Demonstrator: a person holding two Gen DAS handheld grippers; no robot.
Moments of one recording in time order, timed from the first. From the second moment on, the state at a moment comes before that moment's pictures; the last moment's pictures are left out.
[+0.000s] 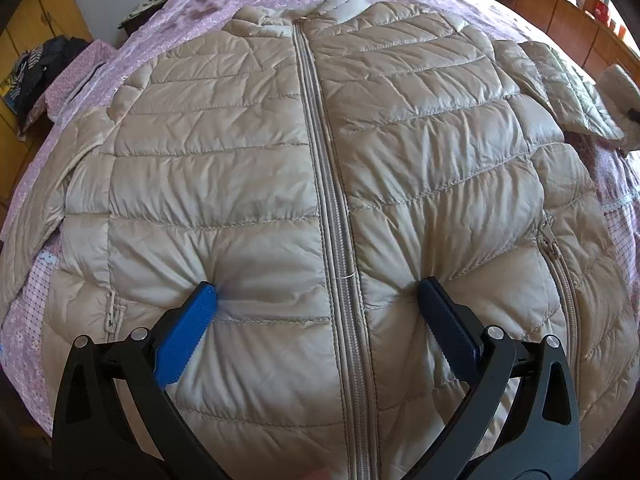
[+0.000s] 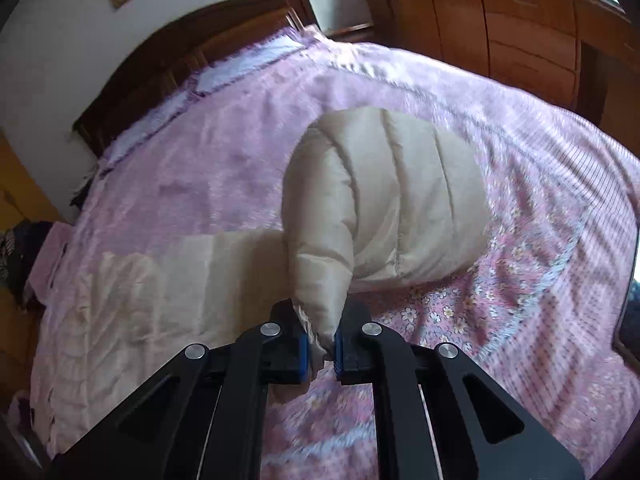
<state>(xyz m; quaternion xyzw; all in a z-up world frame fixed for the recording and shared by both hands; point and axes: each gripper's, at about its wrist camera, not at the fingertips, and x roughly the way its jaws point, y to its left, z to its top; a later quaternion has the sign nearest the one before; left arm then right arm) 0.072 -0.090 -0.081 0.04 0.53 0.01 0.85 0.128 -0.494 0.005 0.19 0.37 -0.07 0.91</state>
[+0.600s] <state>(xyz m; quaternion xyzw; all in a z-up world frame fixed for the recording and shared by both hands) 0.058 -0.069 -0.041 0.04 0.51 -0.02 0.86 0.076 -0.401 0.077 0.17 0.31 0.04 0.94</state>
